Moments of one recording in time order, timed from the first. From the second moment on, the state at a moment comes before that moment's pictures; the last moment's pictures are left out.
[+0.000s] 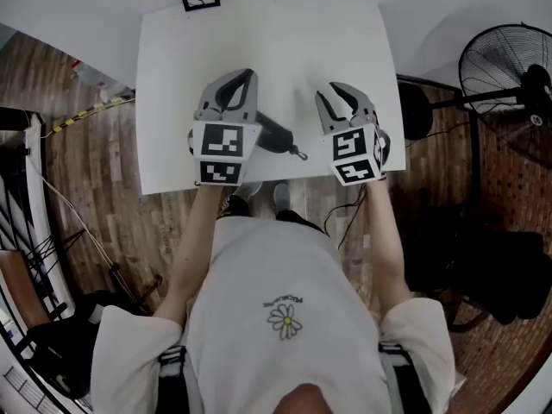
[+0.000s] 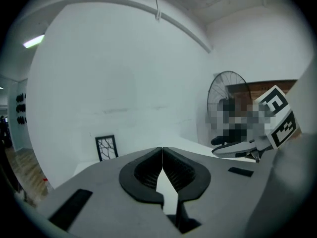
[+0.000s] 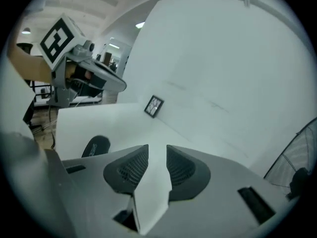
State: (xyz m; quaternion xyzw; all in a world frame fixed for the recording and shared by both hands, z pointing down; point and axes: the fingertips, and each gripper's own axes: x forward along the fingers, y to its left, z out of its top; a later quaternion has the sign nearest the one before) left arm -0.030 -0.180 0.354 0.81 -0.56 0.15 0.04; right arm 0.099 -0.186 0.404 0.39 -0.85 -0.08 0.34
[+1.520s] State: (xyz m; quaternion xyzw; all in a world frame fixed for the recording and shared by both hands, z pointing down) left arm -0.094 -0.106 0.208 0.75 -0.64 -0.06 -0.14; right arm 0.123 -0.129 0.254 0.54 -0.84 -0.09 -0.03
